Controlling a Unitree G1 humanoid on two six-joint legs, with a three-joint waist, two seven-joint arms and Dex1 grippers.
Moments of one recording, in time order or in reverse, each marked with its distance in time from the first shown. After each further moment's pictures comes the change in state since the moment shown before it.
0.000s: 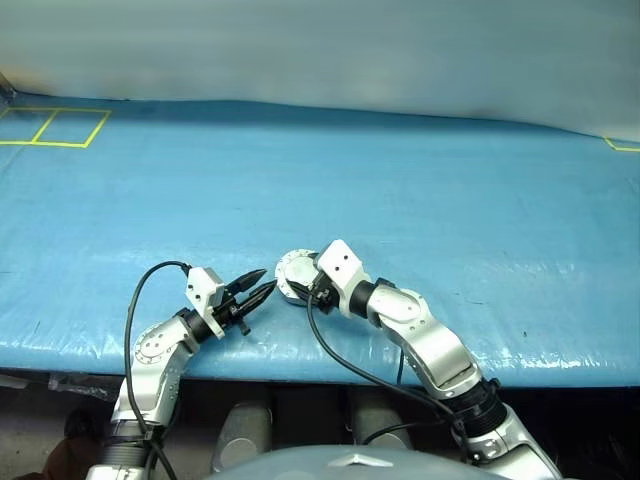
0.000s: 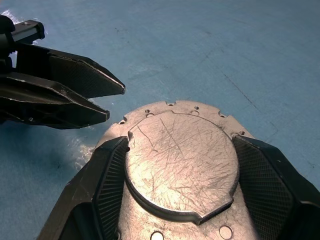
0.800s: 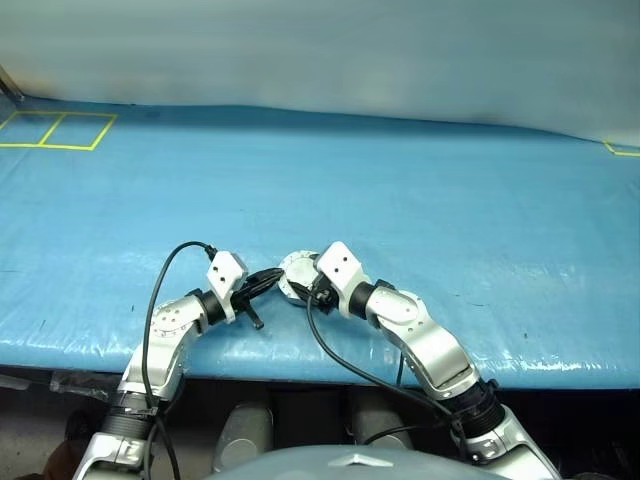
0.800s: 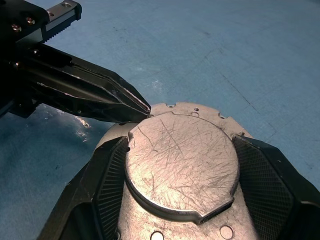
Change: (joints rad) left arm -0.113 0.066 -0.107 0.003 0.134 0.083 0.063; right arm 0.007 0.005 0.004 0.018 -0.015 -0.012 -0.019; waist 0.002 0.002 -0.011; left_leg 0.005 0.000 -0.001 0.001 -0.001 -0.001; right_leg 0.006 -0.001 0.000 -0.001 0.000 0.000
